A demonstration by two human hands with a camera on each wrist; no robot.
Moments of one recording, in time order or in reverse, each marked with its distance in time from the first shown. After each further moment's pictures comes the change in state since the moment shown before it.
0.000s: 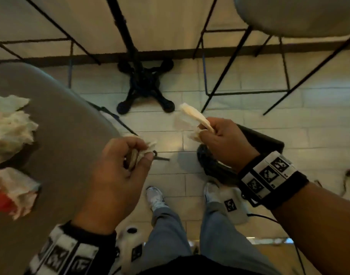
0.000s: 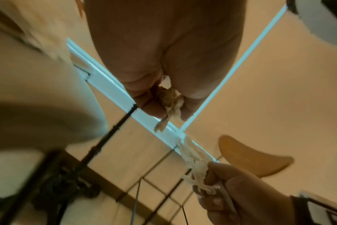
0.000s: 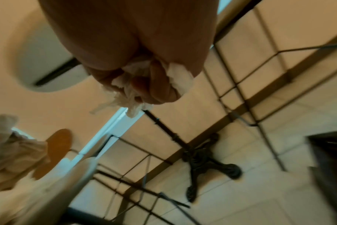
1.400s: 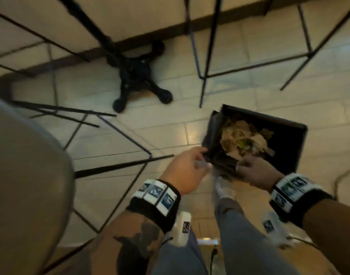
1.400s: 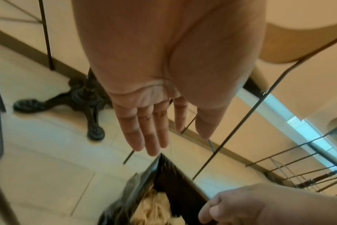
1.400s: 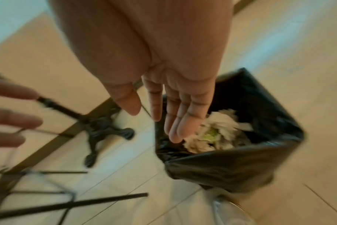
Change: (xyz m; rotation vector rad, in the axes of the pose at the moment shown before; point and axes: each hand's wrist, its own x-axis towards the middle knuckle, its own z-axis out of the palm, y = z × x) left_hand 0.062 -0.027 0.254 0.126 -0.731 -0.263; right_hand 0.003 0.271 -0.025 -0.090 -0.248 0.629
